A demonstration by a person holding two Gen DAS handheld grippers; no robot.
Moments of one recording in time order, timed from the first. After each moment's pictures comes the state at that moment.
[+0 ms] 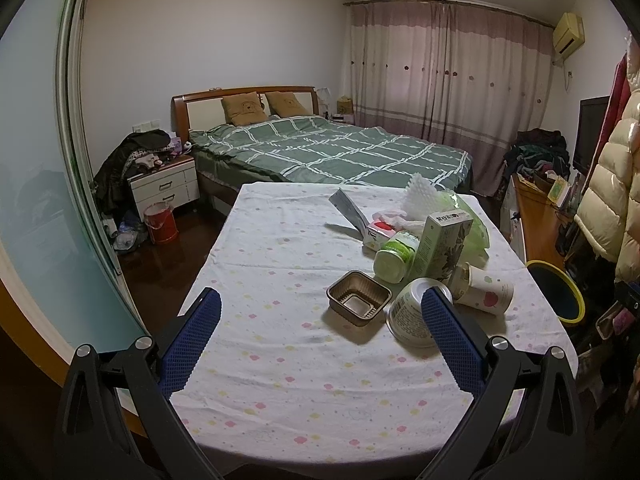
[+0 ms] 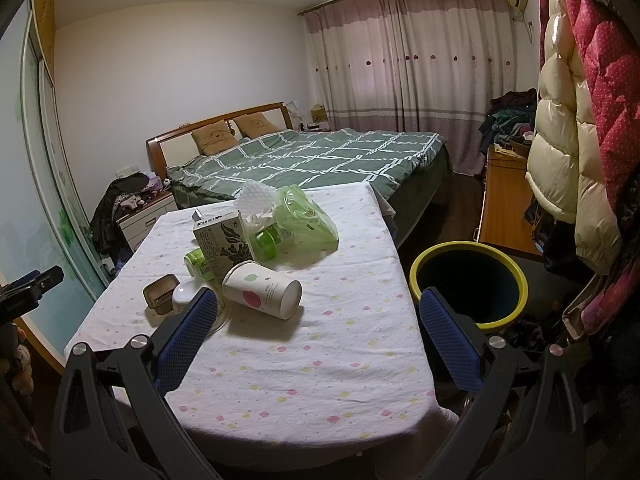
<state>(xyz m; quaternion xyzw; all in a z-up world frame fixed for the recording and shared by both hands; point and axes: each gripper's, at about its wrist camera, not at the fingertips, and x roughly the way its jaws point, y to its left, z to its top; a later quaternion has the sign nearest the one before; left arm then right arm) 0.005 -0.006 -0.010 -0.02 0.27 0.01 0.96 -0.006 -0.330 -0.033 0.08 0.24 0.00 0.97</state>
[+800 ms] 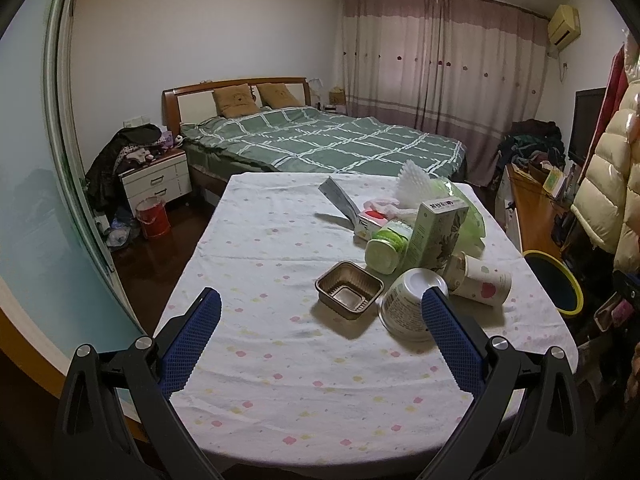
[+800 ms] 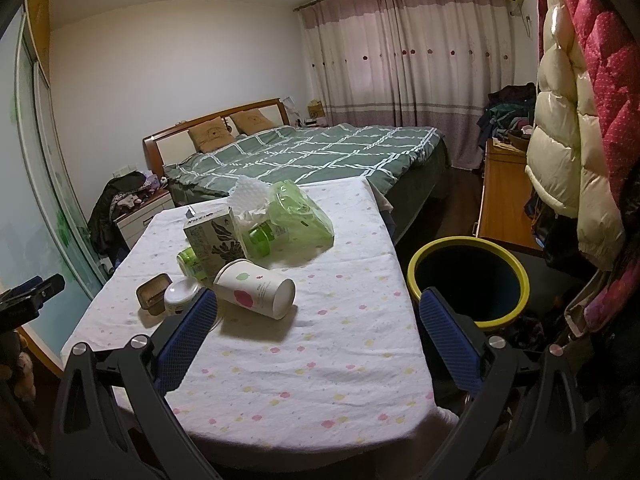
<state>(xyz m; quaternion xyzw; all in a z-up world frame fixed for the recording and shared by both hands) 0.021 -0.017 -0.021 -0.01 0.29 -0.01 0.96 0.011 -0.338 -0.039 0.08 0.25 0.01 0.96</state>
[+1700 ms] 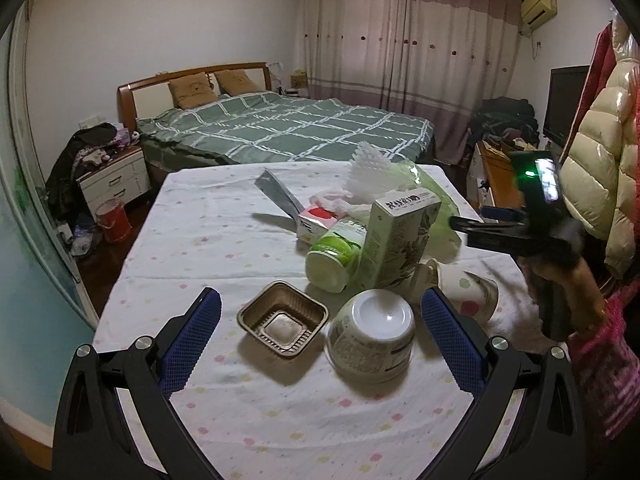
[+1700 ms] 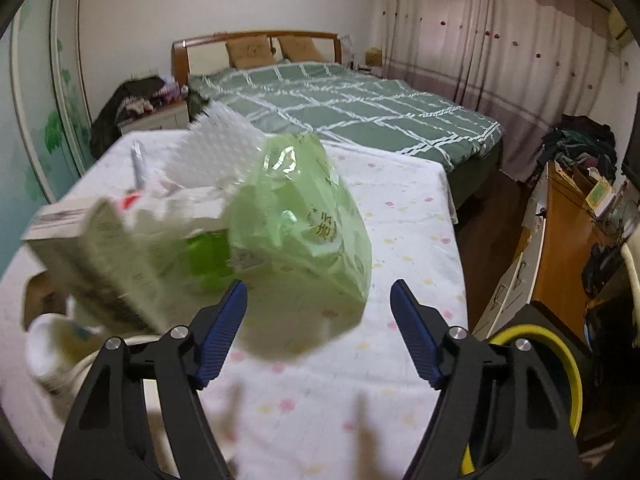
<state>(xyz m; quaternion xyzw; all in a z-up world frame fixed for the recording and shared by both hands) 0.110 -0.079 -0.045 0.00 0.32 -0.08 0.94 0.283 -0.315 -0.113 -0.06 0.37 0.07 0.92</state>
